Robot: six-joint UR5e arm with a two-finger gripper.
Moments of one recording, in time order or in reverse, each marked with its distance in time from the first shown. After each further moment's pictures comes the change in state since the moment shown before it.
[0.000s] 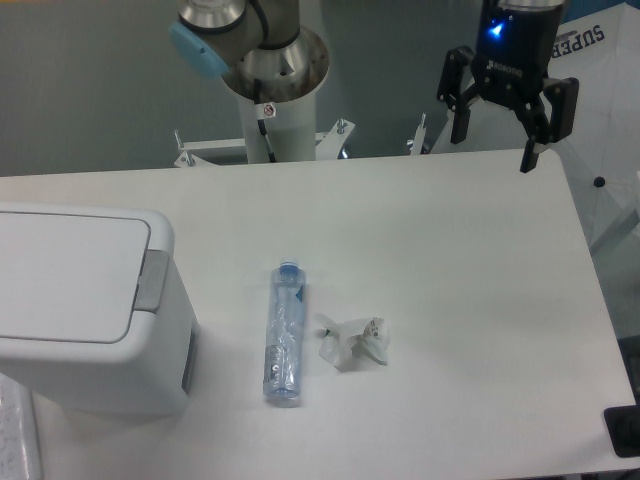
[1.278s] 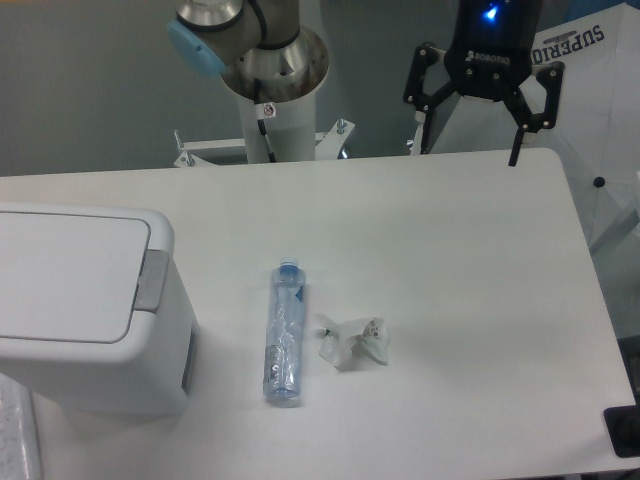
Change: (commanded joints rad) arm -0.118 0.011 0.025 0.087 -0.086 -0.717
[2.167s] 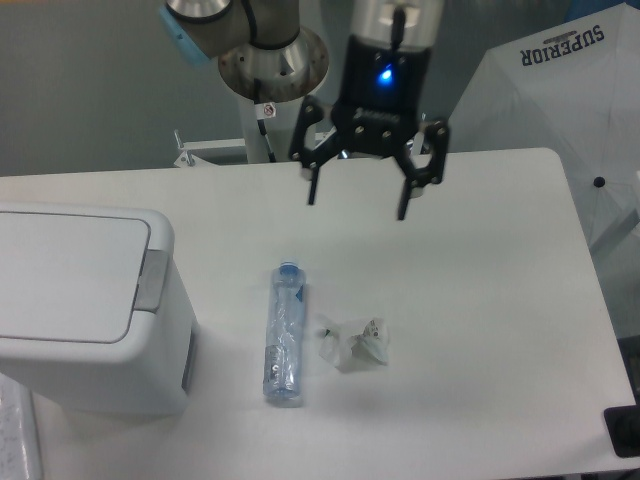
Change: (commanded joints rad) arm -0.238 -0.064 -0.020 0.063 0.018 -0.362
